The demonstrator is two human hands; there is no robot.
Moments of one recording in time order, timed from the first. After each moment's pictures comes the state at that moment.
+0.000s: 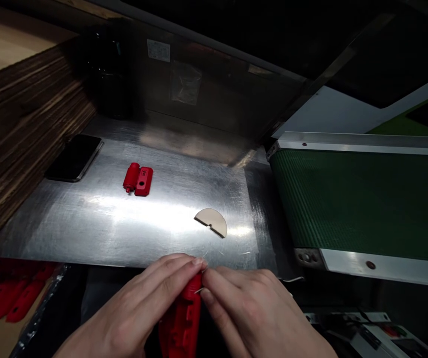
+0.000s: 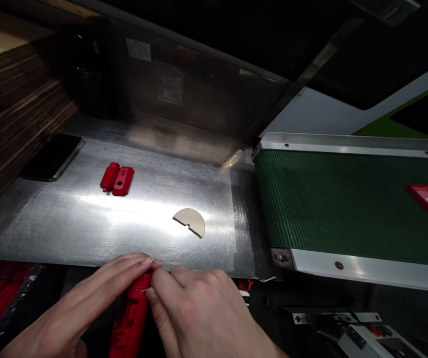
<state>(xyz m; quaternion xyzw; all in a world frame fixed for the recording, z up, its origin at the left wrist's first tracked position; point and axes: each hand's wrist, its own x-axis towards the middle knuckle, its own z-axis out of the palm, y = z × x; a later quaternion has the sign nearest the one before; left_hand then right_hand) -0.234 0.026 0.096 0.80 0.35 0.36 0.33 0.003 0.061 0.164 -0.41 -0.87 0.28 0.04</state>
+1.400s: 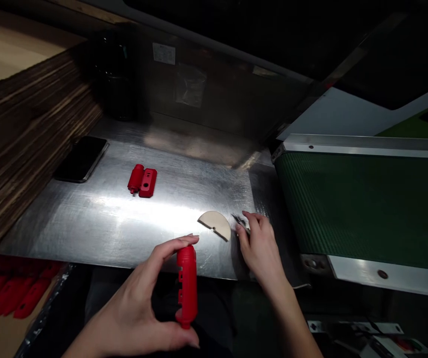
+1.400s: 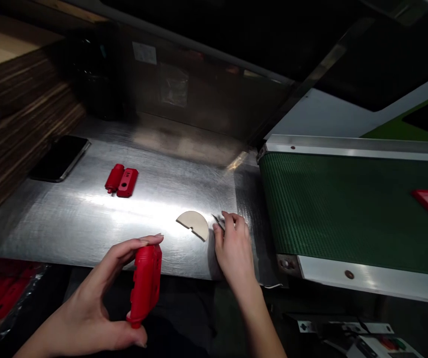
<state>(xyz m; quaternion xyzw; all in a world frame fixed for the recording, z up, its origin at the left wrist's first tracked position) -0.230 0.040 0.069 0.63 0.42 0.37 0.54 0.063 0.120 0.055 -0.70 -0.67 0.16 0.20</state>
